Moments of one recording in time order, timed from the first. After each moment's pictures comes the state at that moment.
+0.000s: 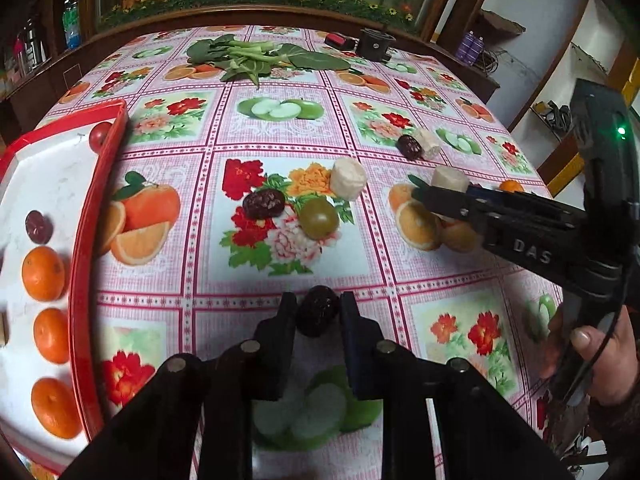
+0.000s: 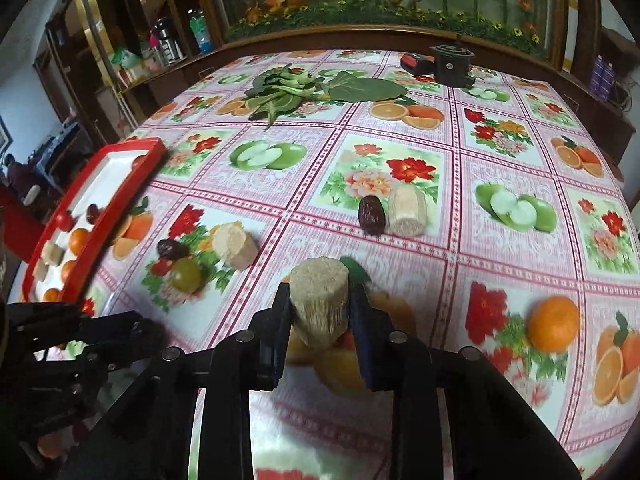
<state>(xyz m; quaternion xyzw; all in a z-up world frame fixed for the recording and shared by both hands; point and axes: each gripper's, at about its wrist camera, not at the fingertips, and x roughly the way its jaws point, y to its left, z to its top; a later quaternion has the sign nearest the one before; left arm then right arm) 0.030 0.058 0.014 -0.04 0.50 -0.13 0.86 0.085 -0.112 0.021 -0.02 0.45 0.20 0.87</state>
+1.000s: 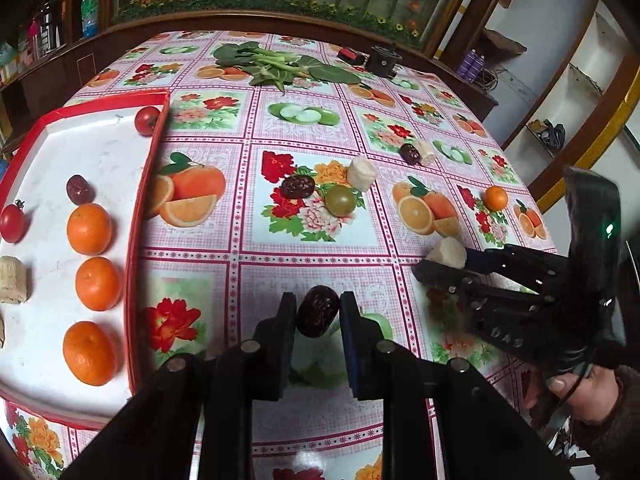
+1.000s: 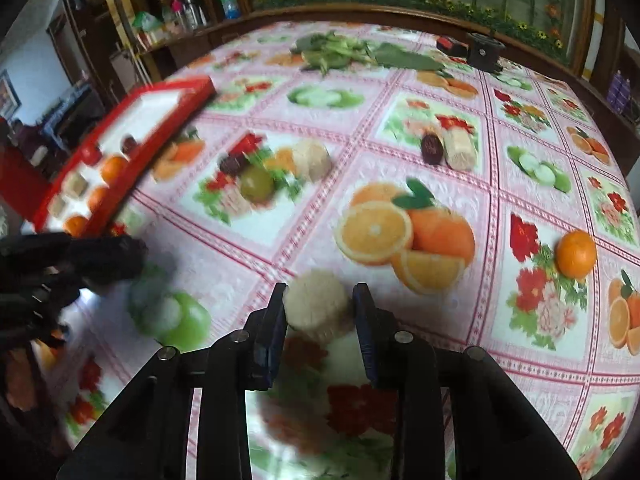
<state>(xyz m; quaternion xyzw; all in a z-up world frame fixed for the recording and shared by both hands) -0.001 0.090 0.029 -0.08 0.49 -0.13 0.86 0.029 -0.080 0.008 -0.07 0.47 0.21 0.85</state>
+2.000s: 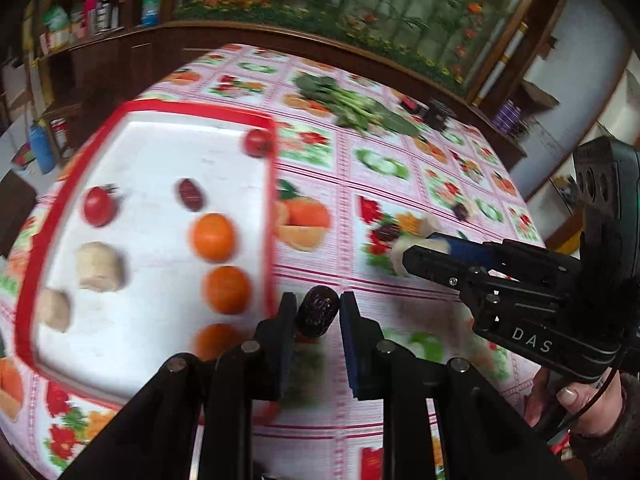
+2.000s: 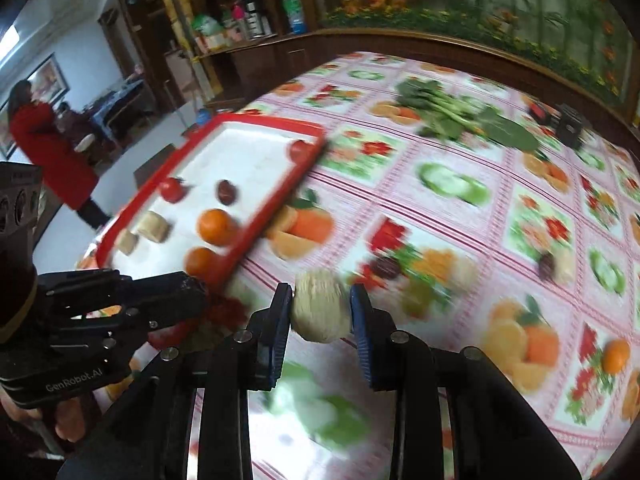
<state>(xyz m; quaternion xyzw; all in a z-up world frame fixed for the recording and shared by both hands) -0.013 0.181 0.053 -0.14 0.46 -0.06 0.88 0.040 0.030 0.062 -0.07 0.45 0.32 0.83</state>
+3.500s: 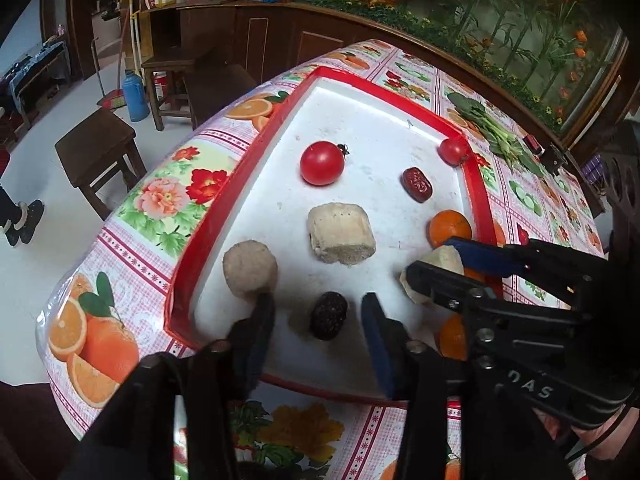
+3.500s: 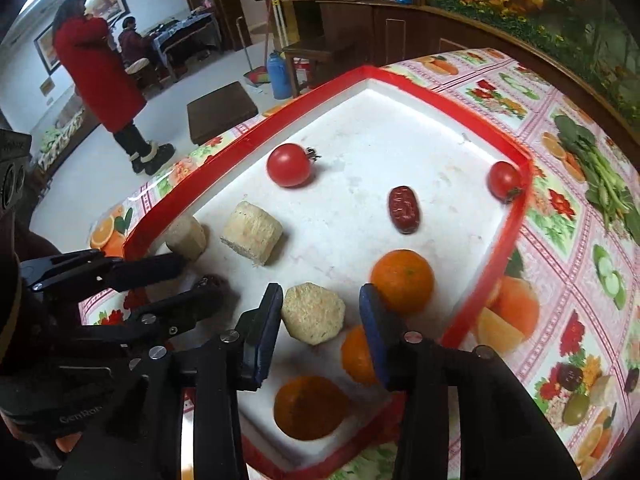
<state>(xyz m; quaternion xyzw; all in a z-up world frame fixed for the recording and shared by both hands) -0.044 0.295 0.023 -0.18 0.47 0.11 0.86 0.024 0.187 0.031 -0.17 0.46 0.41 0.77</state>
